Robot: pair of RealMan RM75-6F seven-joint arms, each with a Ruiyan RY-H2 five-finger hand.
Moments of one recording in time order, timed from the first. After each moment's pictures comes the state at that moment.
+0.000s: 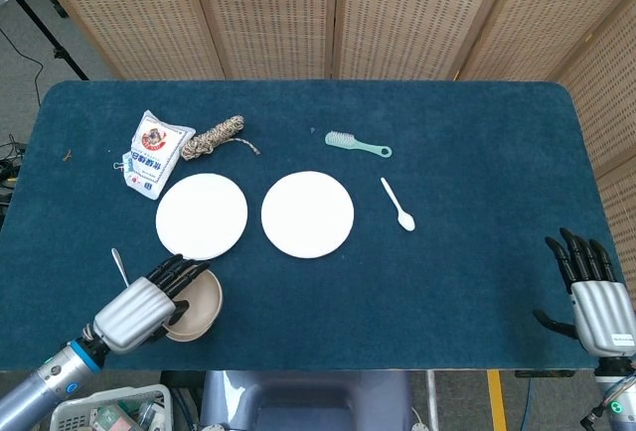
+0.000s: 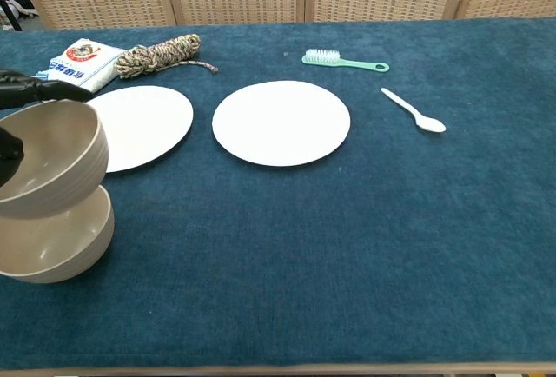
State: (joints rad) left arm -0.49 -0.98 0.18 -1.90 1.77 1.12 0.22; right arm 0.08 -1.06 0.06 -1.67 -1.54 1.49 -0.04
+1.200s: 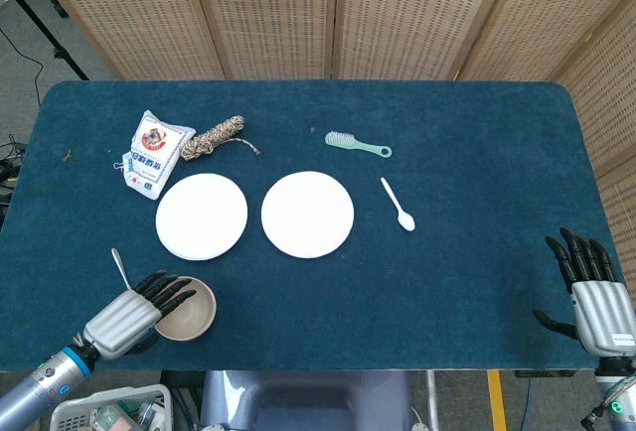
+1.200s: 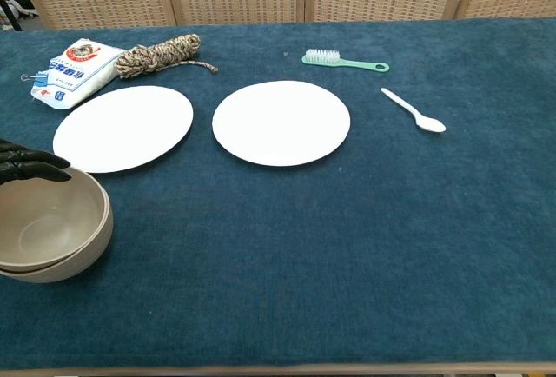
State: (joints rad) left arm -0.46 -1.03 0.22 -1.77 1.75 1.06 0.12; right arm 0.08 -1.05 0.06 -1.68 -1.53 1.49 -0.03
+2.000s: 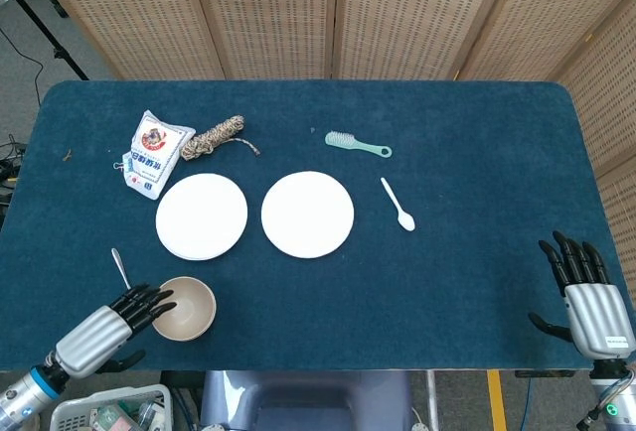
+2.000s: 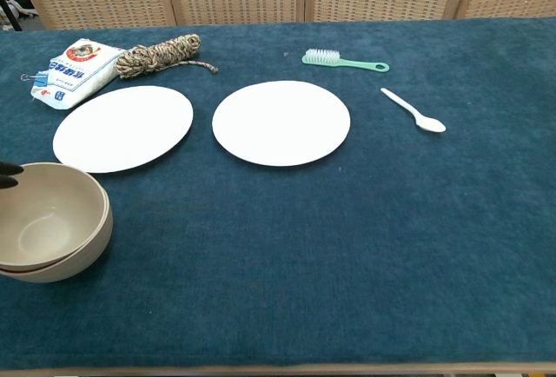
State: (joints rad) left arm -0.32 -1.19 0.30 -1.35 1.99 1.43 -0.31; right arm 0.08 -1.06 0.05 -1.69 -1.55 1.49 -0.06
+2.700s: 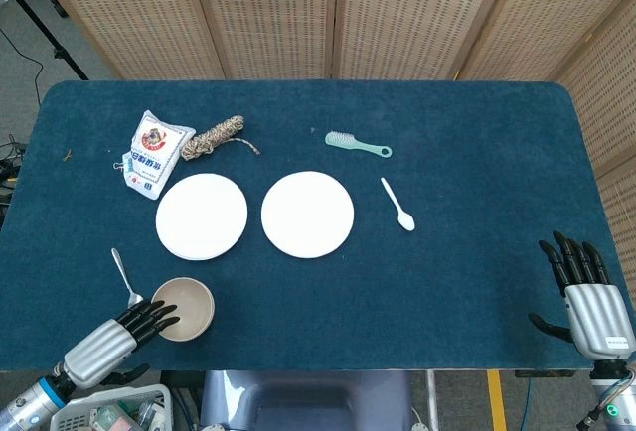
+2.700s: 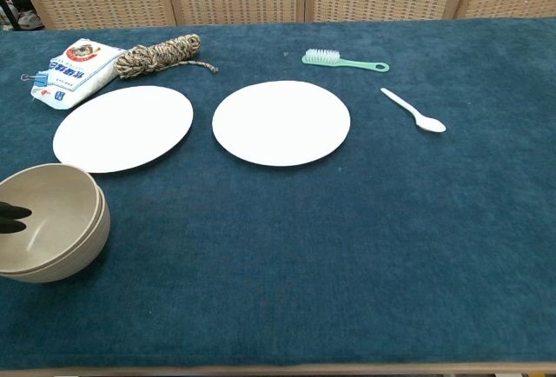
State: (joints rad) left arm -0.29 -1.28 0.33 -1.22 1.99 1.42 -0.36; right arm 0.08 -1.06 0.05 -1.69 -1.55 1.49 -0.05
